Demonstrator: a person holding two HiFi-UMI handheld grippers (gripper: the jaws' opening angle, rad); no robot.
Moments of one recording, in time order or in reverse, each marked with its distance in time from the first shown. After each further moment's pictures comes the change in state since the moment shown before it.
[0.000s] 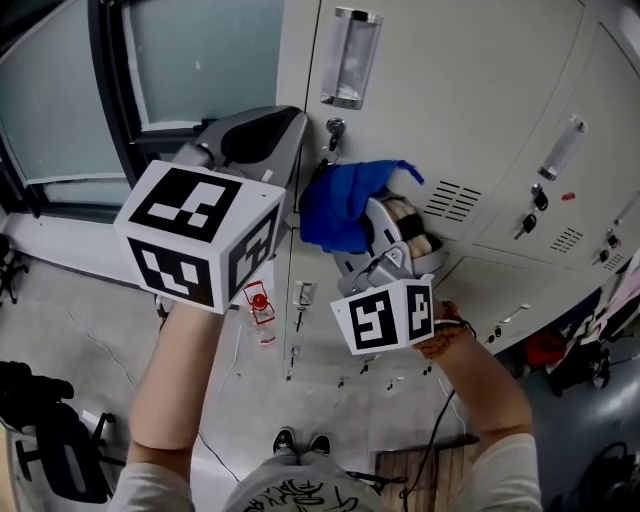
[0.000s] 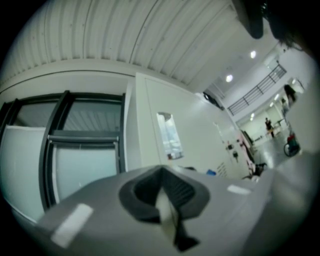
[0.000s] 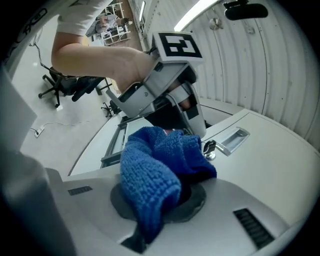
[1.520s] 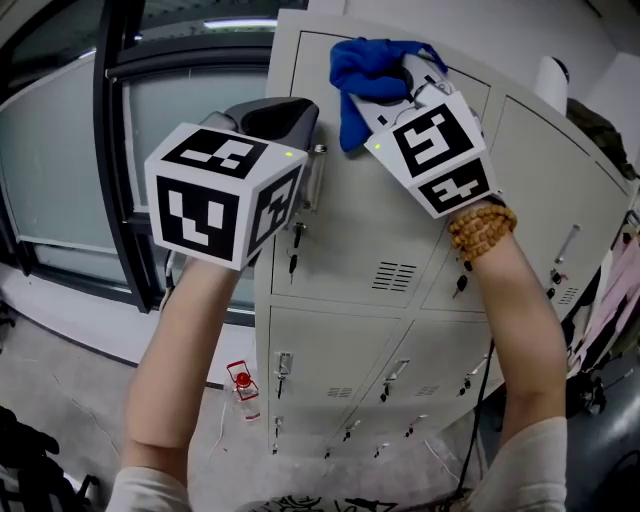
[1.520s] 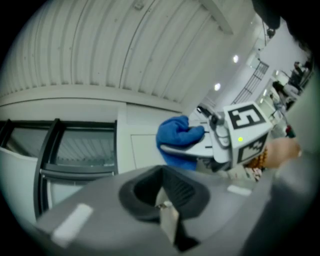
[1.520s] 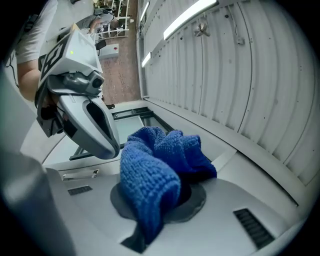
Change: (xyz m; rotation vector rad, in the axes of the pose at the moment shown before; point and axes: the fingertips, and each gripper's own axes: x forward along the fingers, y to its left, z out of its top) left arm 0.018 -0.005 0.173 0.124 -0.206 -0.016; right arm -0.002 -0.308 0.097 -0.063 -0.068 -0.204
